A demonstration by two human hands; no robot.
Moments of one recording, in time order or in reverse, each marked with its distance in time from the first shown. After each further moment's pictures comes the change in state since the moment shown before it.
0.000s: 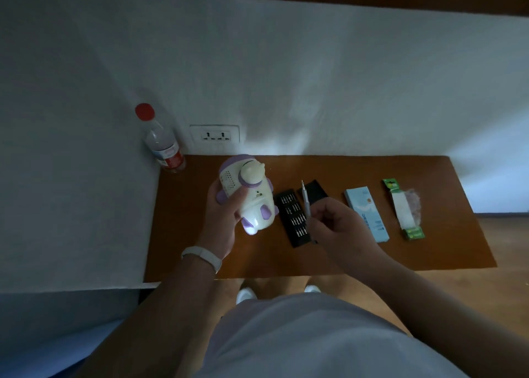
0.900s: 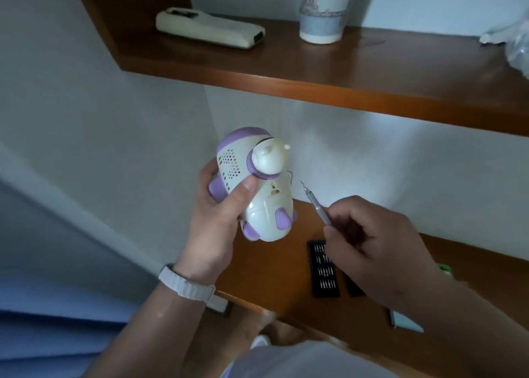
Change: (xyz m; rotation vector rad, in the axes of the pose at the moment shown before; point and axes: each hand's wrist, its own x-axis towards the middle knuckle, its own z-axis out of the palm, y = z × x) left_hand -0.126 0.133 0.070 0.068 0.214 0.617; right_hand -0.019 -0.105 -0.075 -0.307 -0.072 -0.848
